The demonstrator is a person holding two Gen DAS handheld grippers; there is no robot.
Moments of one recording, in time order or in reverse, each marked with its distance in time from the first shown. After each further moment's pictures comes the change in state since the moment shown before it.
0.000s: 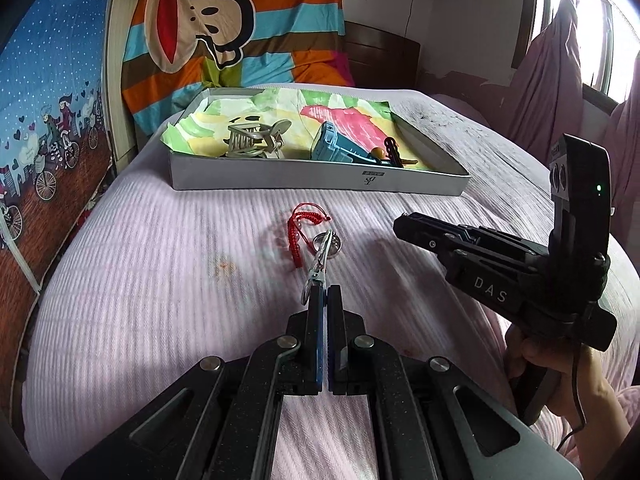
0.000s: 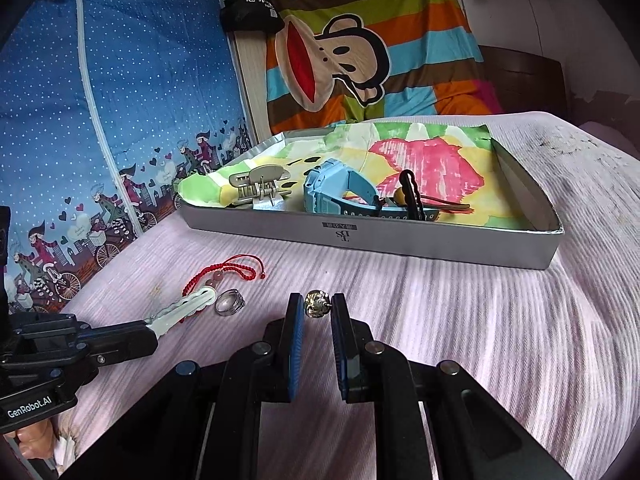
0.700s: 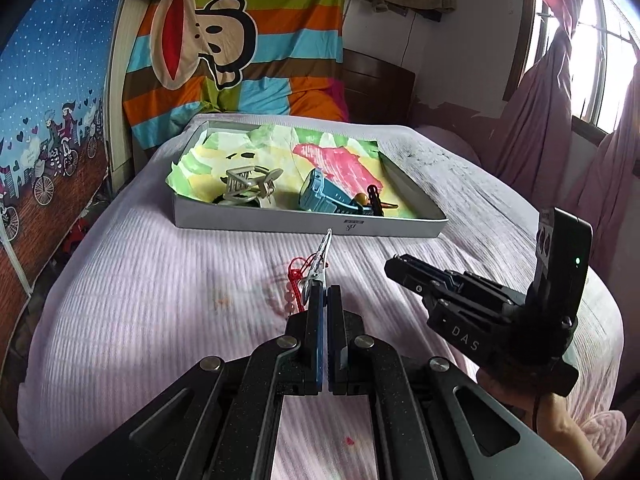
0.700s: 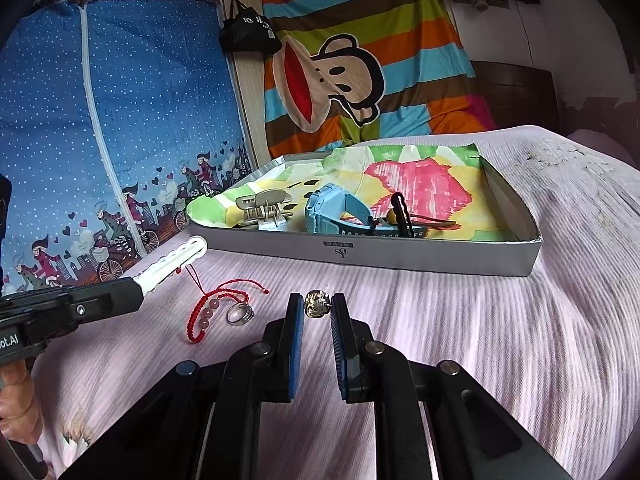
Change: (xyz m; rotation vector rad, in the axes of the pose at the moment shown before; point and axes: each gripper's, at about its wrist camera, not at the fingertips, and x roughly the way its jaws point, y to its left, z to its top) left arm -0.032 -0.006 0.026 -0.052 -0.103 -0.050; right arm -0.022 -0.002 -0.001 0.027 -0.086 -0.010
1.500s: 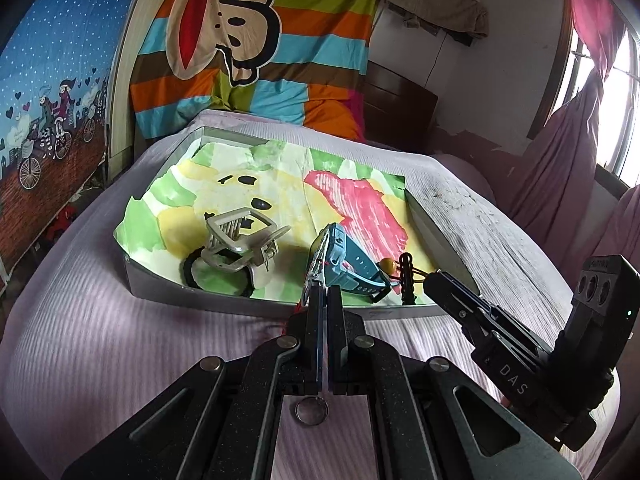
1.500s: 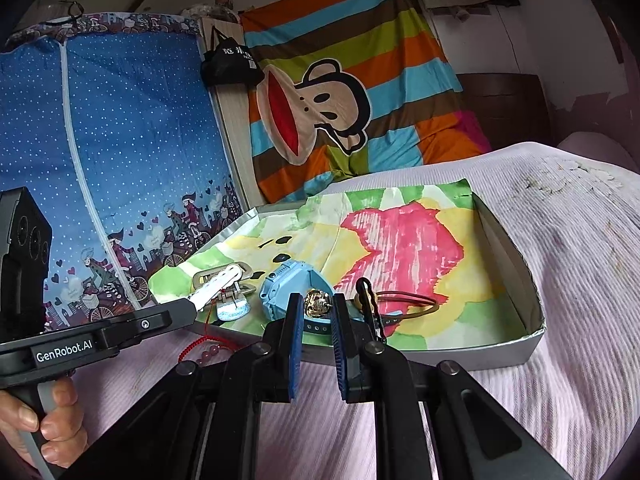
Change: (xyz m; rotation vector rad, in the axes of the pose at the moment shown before) left arm 0.069 0.030 0.059 -0.119 -0.033 -0.005; right arm 0.040 -0.035 0.051 0.042 -0.070 0.002
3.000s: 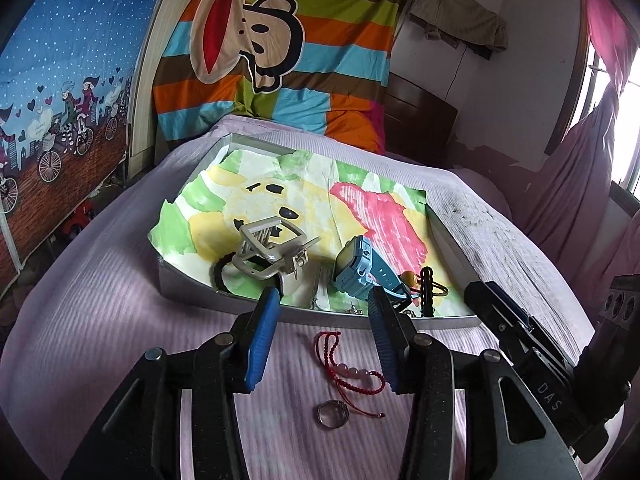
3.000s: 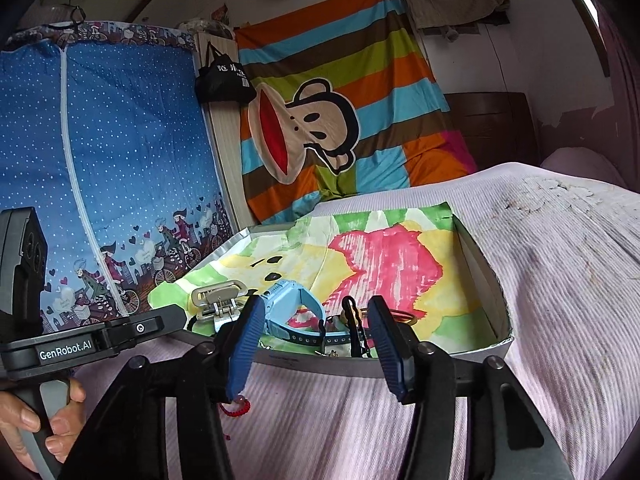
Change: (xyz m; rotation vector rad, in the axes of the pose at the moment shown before) left arm -0.017 0.012 0.000 -0.044 -0.047 0.071; right arm -0.040 0.006 0.002 -0.001 -0.119 -0.050
